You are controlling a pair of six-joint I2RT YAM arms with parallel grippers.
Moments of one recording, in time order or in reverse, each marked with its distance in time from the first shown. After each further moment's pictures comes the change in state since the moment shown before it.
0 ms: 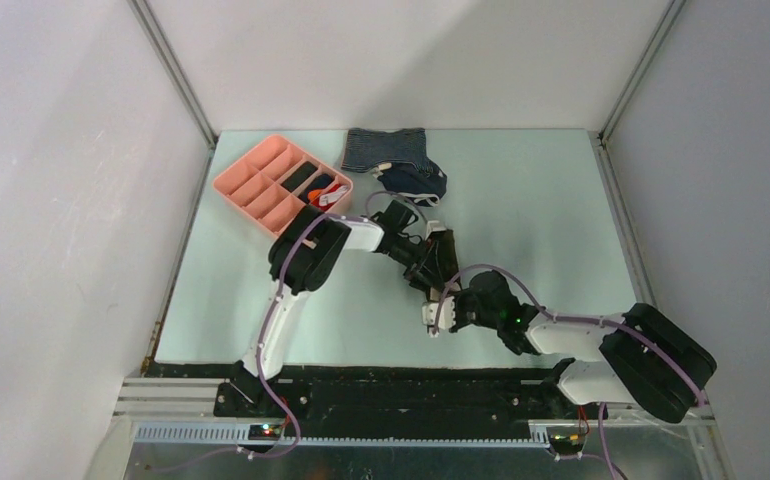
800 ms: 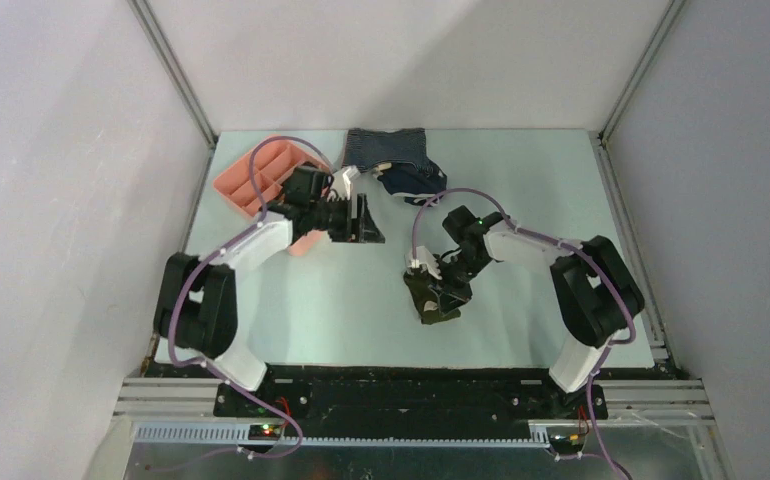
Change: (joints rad) left arm 0.294 -0.728 -0.325 -0.134 -0.648 0.206; right arm -0.181 0.423 0.796 -1.192 -0.526 0.072
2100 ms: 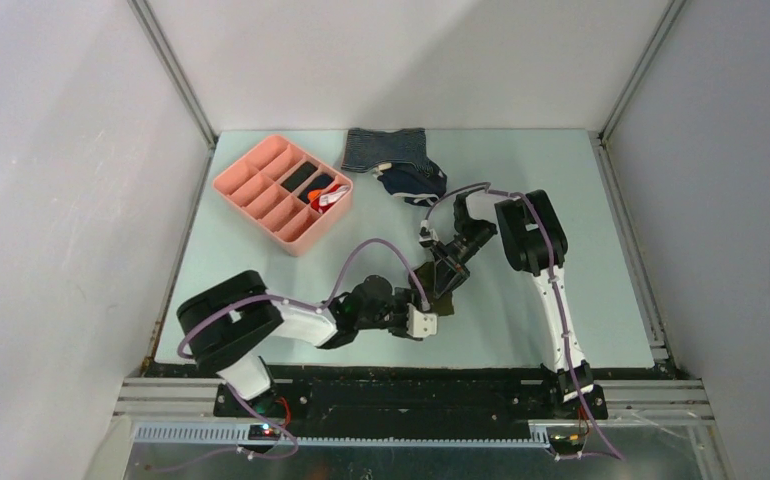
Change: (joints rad) left arm -0.679 -0.045 -0.636 0.937 -0.376 1.008; right arm -0.233 0.774 0.616 -0.687 -0.360 0.332
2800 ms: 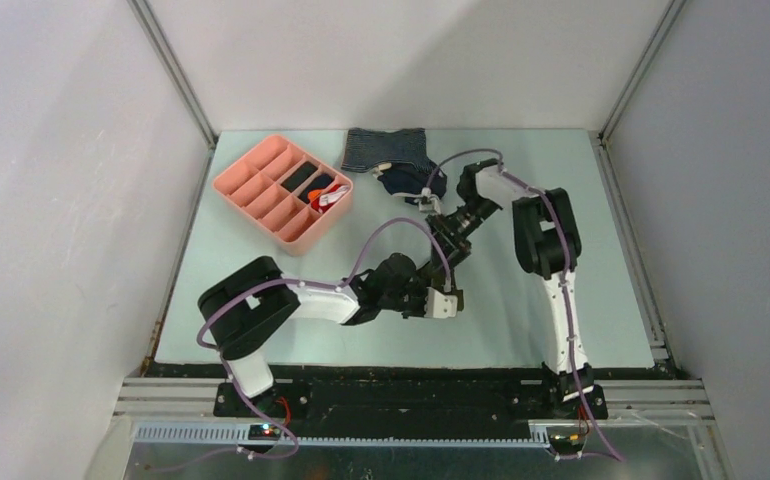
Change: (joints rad) left arm 0.026 0.145 0.251 -0.249 0.074 0.021; right arm -0.024 -0.089 0.151 0.005 0.058 0.002
